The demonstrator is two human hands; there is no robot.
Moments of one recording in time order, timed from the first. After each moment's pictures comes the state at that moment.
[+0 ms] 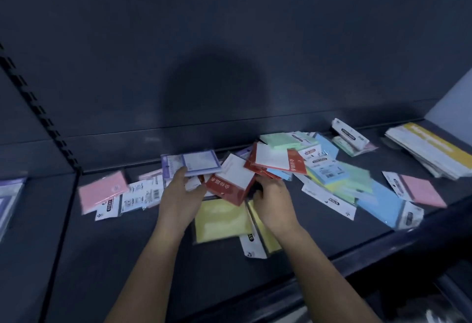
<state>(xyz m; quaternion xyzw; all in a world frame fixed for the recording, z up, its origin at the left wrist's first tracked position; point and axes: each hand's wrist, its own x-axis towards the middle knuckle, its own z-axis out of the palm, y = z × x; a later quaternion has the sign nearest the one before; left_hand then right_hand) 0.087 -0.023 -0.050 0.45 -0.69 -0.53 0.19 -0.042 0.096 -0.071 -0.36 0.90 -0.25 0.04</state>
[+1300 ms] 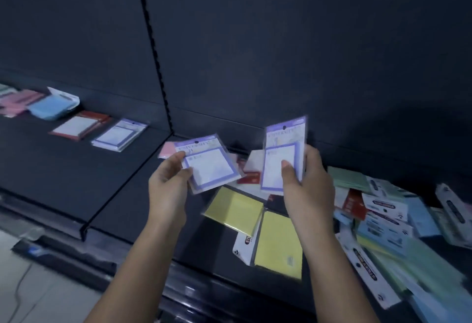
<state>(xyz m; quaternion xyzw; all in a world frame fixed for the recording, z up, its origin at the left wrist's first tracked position) 0.102 0.056 -0.010 0.52 -0.34 -0.53 0.58 -0.073 0.124 0.019 -0.47 0.72 -0.49 0.13</state>
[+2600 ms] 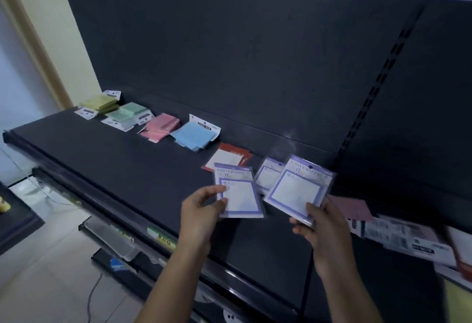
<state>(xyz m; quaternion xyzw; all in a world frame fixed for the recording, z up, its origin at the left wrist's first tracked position) 0.442 -0.088 -0.038 0.55 -0.33 -0.53 0.55 0.259 -0.050 -0.023 -0.28 0.57 -0.61 0.47</state>
